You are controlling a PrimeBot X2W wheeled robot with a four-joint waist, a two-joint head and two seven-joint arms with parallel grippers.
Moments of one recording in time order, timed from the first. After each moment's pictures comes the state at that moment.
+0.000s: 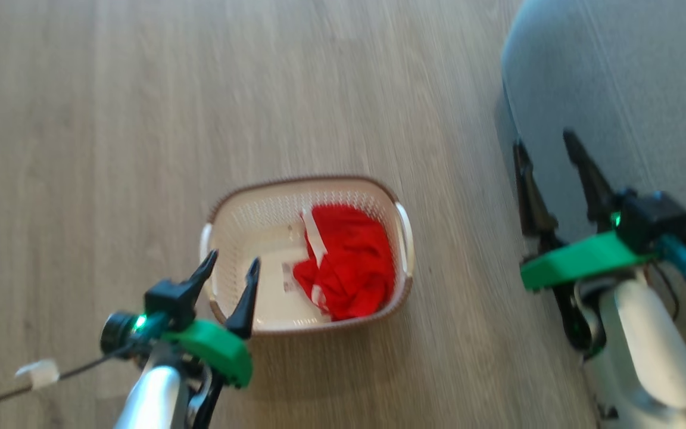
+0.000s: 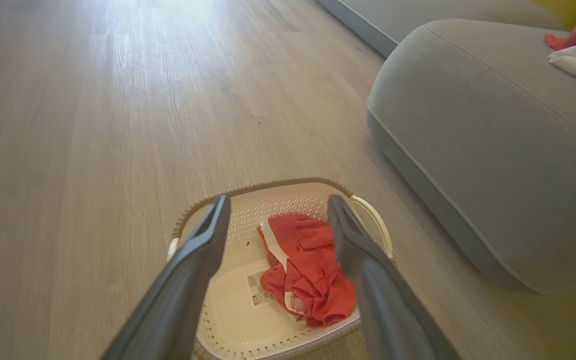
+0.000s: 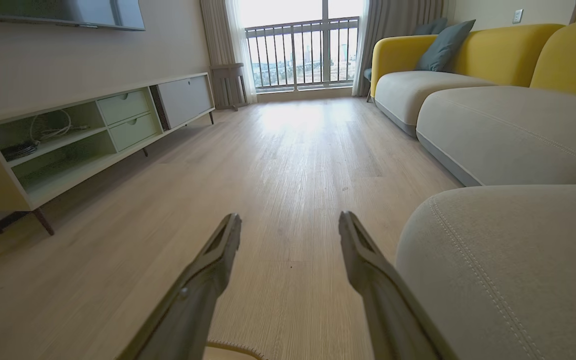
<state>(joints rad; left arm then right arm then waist) -0.17 0.05 -0.17 0.42 -0.17 -0.13 -0.25 -0.28 -0.08 0.08 0.22 0.20 0.13 -0.25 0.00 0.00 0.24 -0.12</state>
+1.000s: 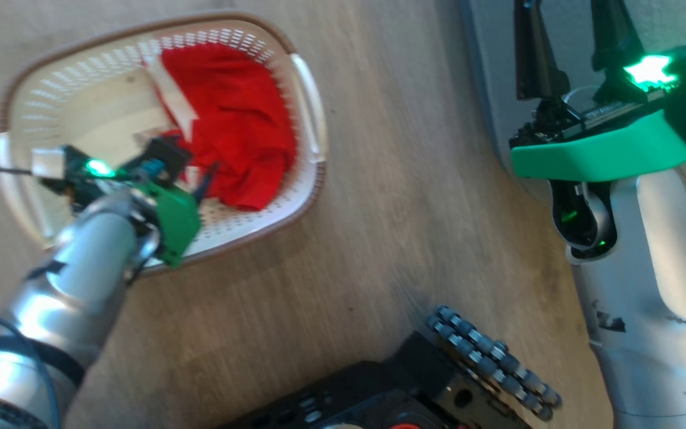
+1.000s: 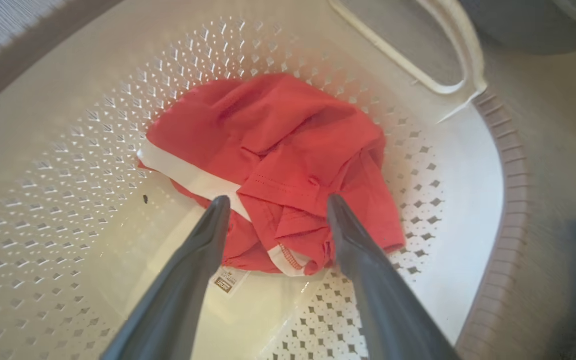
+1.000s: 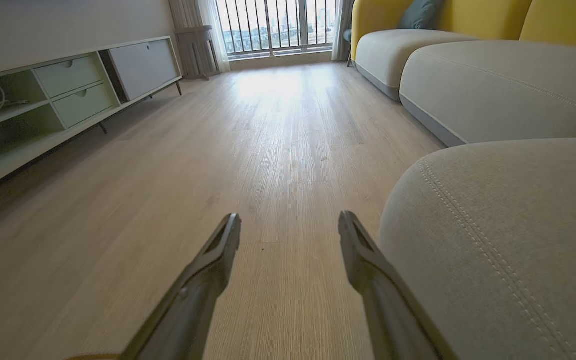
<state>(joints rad) -0.83 0.27 -0.75 0.93 -0.27 -0.13 -0.23 -0.60 -0.06 0.17 0.05 0.33 0.13 -0.26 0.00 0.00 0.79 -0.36</state>
